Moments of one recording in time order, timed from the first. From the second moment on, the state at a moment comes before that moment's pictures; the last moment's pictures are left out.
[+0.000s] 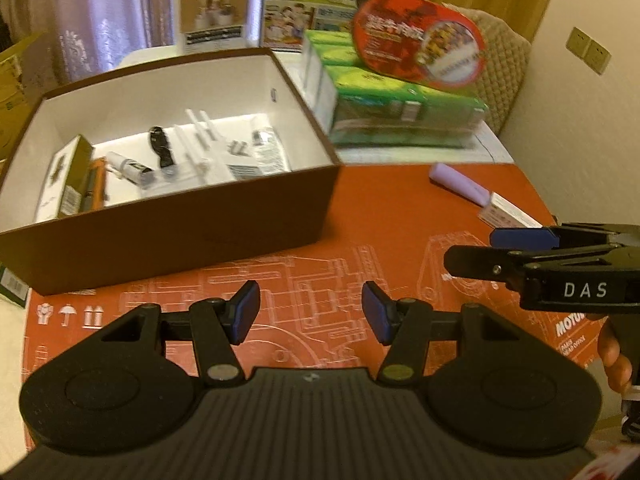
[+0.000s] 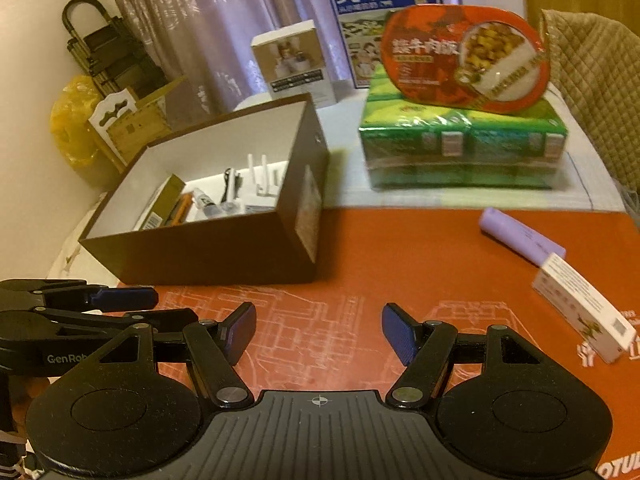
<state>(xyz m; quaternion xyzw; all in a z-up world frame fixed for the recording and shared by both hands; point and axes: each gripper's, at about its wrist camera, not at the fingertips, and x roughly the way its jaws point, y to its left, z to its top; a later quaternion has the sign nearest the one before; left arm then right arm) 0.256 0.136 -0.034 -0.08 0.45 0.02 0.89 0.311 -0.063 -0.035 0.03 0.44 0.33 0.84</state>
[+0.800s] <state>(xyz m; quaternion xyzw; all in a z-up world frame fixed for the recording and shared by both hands) 0.311 0.017 -0.062 -0.05 0.48 -0.04 0.87 0.340 -0.195 -0.061 0.03 0.47 0.24 0.85</state>
